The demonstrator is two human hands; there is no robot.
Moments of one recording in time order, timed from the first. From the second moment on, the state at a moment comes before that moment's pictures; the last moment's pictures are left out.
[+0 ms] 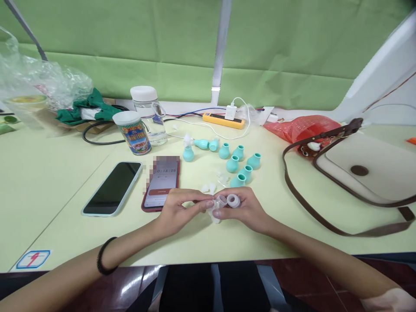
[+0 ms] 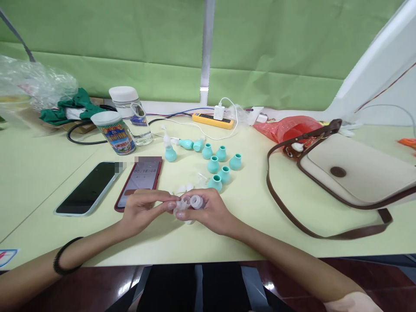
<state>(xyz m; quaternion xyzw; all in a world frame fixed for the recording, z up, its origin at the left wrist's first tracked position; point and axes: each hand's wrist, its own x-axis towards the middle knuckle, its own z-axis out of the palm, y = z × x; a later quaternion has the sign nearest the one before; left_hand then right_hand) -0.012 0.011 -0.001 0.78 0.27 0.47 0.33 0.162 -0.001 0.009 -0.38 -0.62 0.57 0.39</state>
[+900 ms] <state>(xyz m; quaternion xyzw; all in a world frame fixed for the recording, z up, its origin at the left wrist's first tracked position) -0.011 0.009 0.008 0.66 0.25 0.31 0.63 0.175 0.019 0.016 -0.34 -0.60 0.67 0.26</state>
